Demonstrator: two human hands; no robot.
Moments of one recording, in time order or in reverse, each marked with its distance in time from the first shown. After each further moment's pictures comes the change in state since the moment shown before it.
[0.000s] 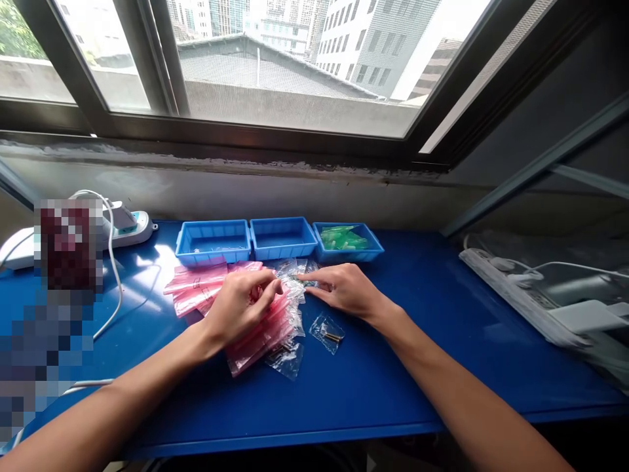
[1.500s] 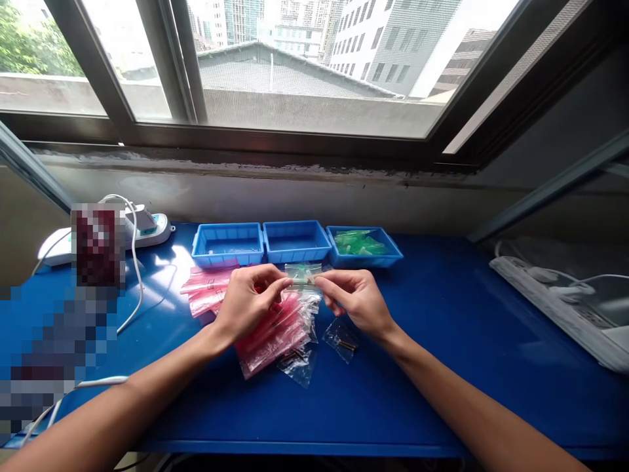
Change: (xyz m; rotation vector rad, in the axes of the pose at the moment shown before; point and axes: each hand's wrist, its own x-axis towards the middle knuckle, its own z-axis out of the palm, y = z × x) left_hand 0.003 0.006 -0.001 -0.331 0.107 -0.276; right_hand 0.003 -0.052 0.008 1.036 0.264 0.352
